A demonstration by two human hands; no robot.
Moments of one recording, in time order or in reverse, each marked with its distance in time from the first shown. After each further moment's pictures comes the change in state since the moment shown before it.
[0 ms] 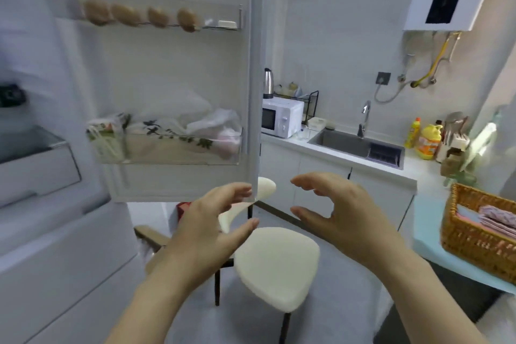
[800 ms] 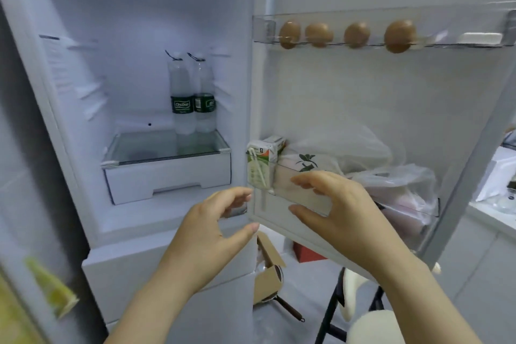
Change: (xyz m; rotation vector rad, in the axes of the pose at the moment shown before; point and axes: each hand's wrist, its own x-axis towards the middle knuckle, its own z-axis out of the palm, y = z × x) left_hand 0.028 -0.125 -0.145 0.263 0.470 -0.384; right_hand 0.225 -0.108 0.166 0.291 -0.184 -0.543
